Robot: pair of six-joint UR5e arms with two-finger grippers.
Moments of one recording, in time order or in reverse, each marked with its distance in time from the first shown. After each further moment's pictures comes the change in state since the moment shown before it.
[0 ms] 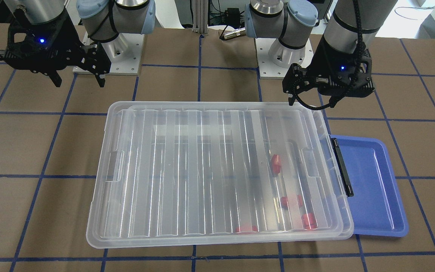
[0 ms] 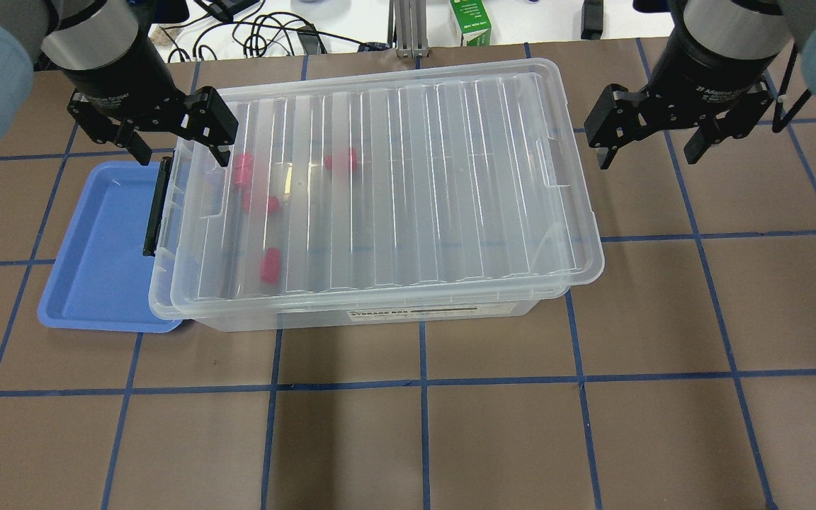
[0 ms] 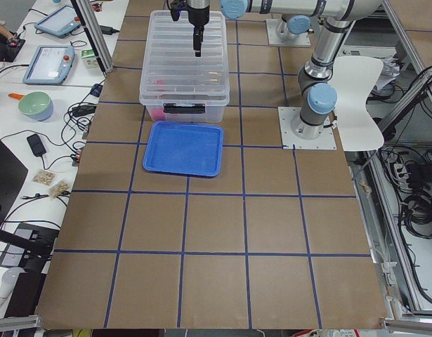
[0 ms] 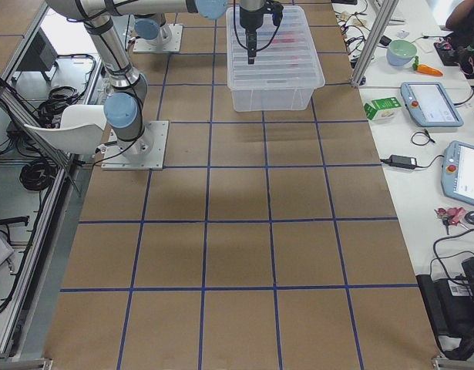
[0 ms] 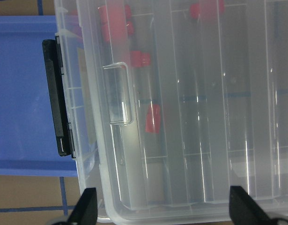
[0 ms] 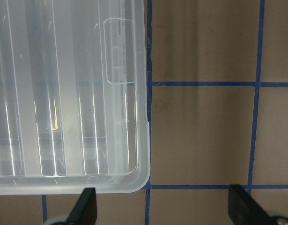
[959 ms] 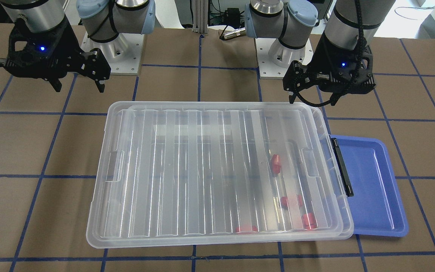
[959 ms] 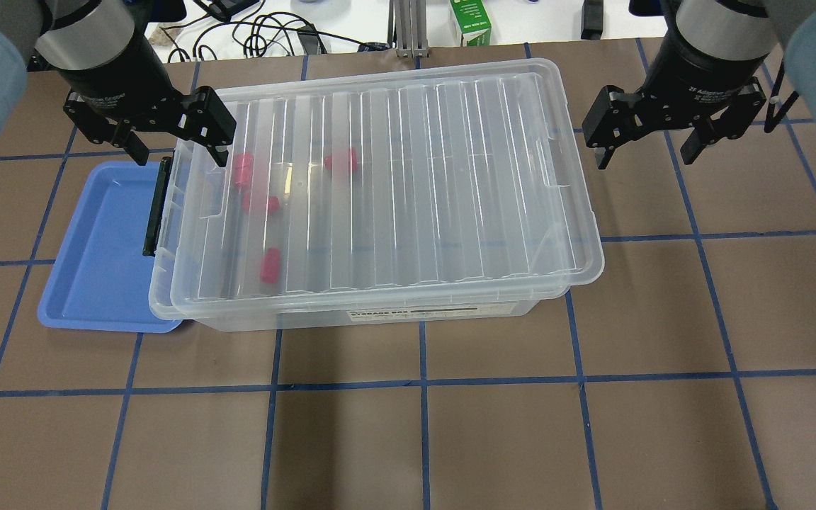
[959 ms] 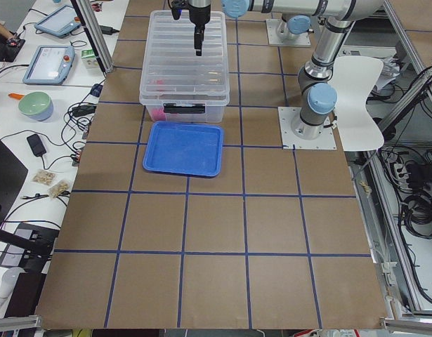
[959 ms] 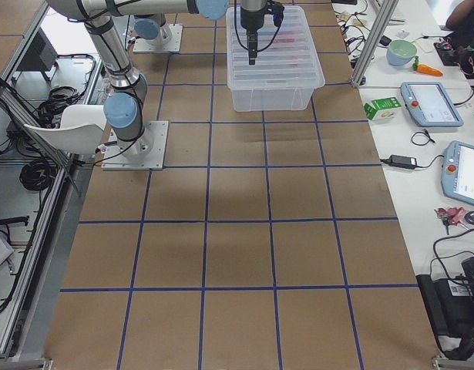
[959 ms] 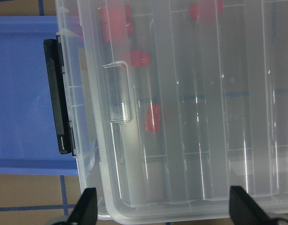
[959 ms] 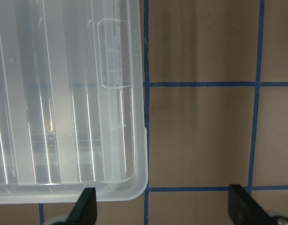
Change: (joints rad) left arm 0.000 0.006 0.003 -0.003 0.002 0.001; right arm -0.002 0.036 0.000 -0.012 -0.008 0.007
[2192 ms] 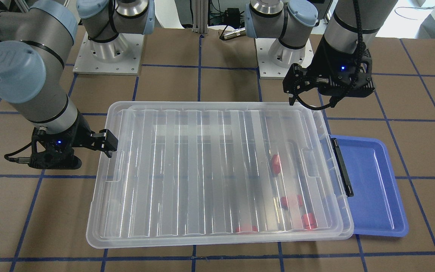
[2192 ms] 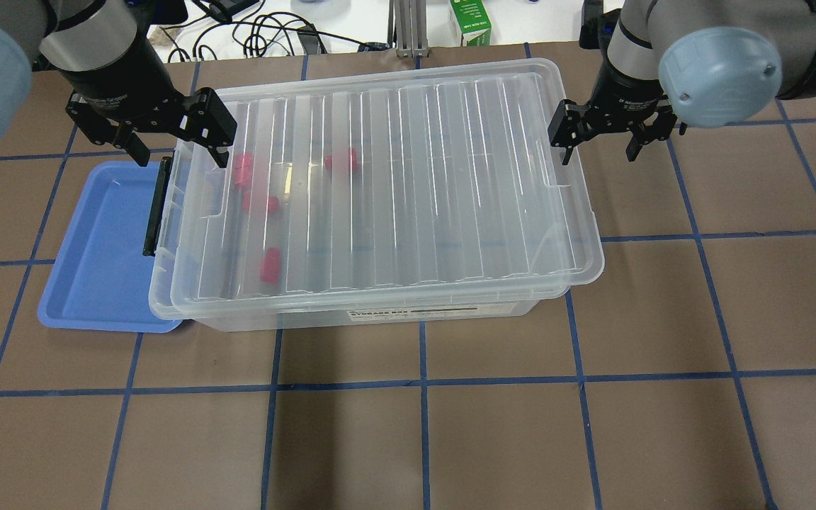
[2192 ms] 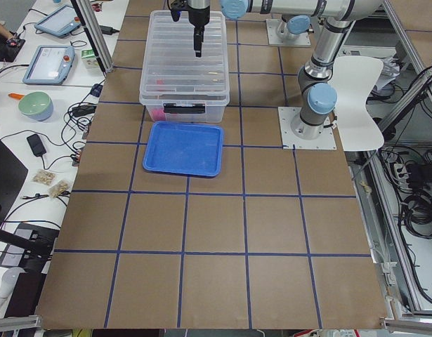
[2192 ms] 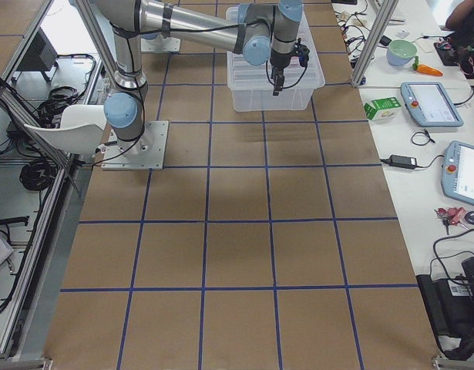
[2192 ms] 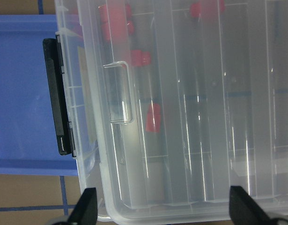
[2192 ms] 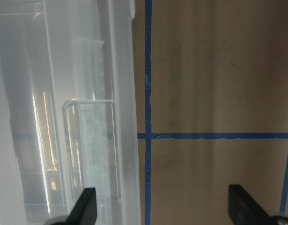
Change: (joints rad) left arm 0.002 -0.004 -0.003 0.001 0.002 0.000; right arm -0.004 0.276 -0.001 -0.232 0.007 -0.010
